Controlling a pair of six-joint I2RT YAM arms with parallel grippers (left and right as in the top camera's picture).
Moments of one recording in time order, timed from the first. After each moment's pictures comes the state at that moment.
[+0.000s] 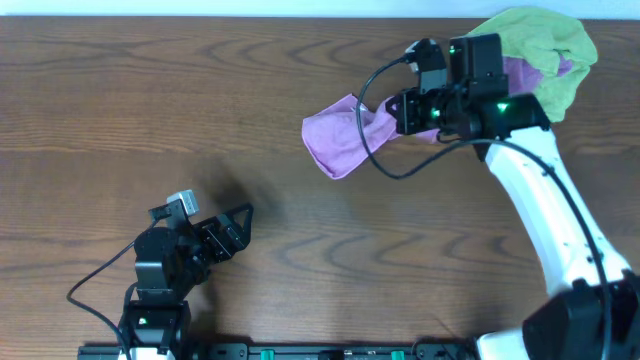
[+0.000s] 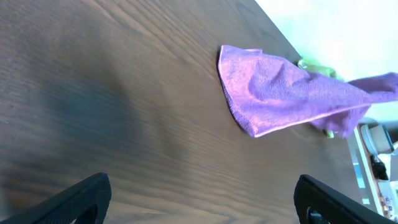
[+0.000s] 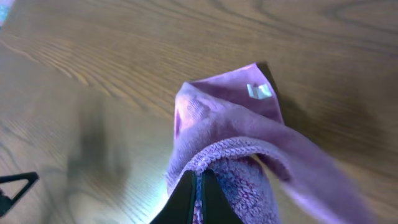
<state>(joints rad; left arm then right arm) -0.04 0.60 0.18 -0.11 0.41 -0.70 0.22 1.62 1.43 -0.72 -0.38 0.11</state>
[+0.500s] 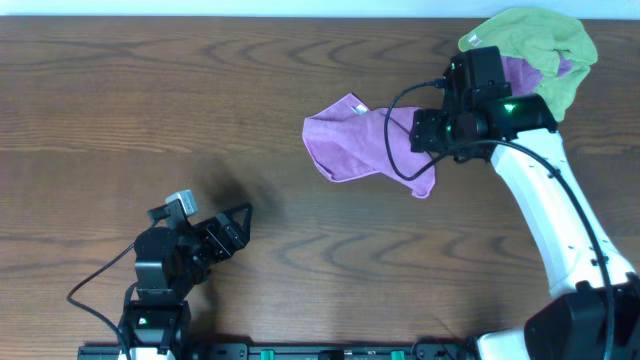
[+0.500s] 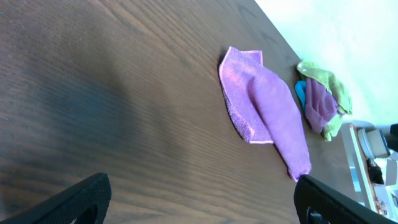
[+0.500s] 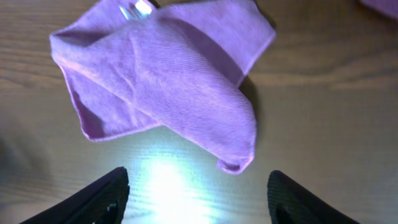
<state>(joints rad) -0.04 0.60 0.18 -0.10 0.41 -0.72 0.19 1.61 1.43 -0.99 -0.06 0.29</state>
